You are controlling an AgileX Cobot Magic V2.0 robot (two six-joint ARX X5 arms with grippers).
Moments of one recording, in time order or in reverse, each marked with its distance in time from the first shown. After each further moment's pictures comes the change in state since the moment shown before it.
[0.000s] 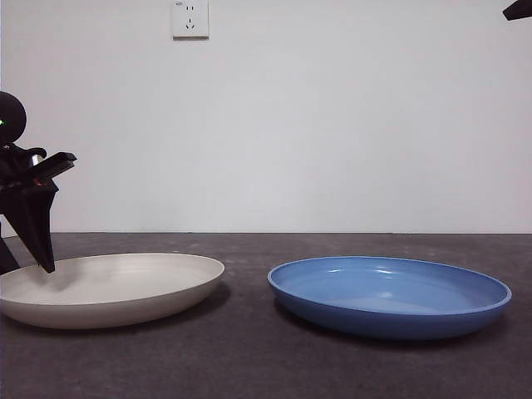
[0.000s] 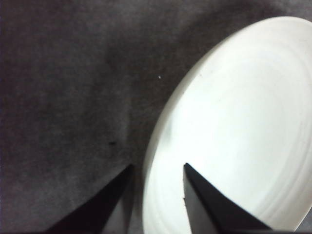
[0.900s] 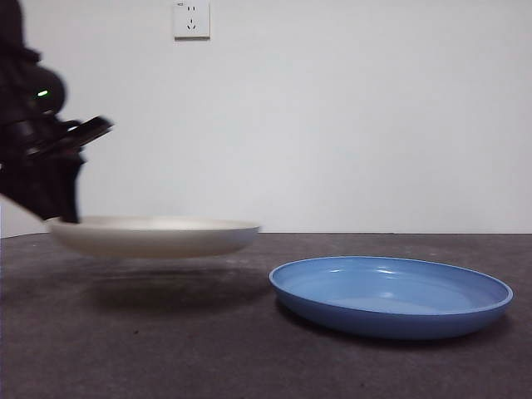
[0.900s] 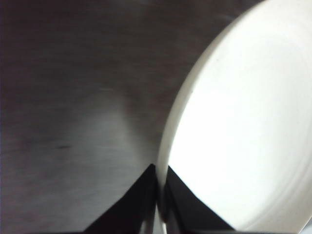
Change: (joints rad) left arm -0.105 0.048 0.236 -0.213 -0.007 -0.033; right arm 0.000 -0.008 0.267 -0.447 0.363 -0.163
